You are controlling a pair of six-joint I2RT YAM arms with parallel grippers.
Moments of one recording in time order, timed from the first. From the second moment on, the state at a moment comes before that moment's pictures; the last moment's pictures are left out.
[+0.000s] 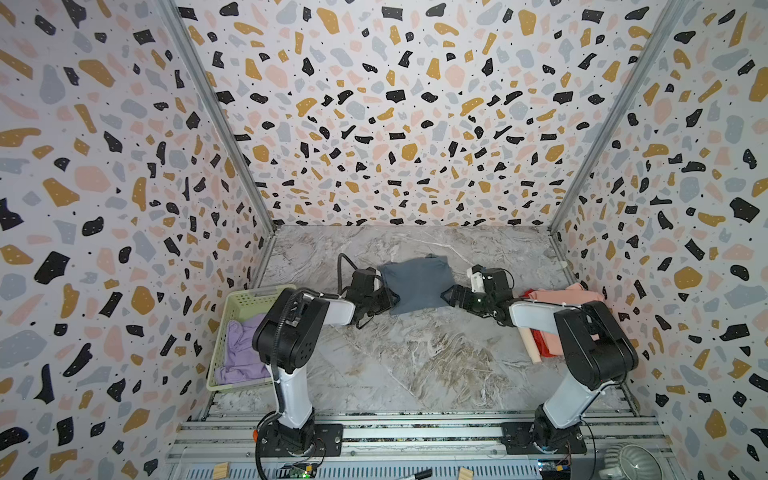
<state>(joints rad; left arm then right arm) -0.41 1.91 0.89 0.30 0.42 -0.77 0.32 1.68 0.75 0.19 -0.44 0.64</state>
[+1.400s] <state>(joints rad) -0.68 1.95 0.84 0.81 0.46 -1.43 0.23 1.93 0.43 1.24 -0.59 1.40</state>
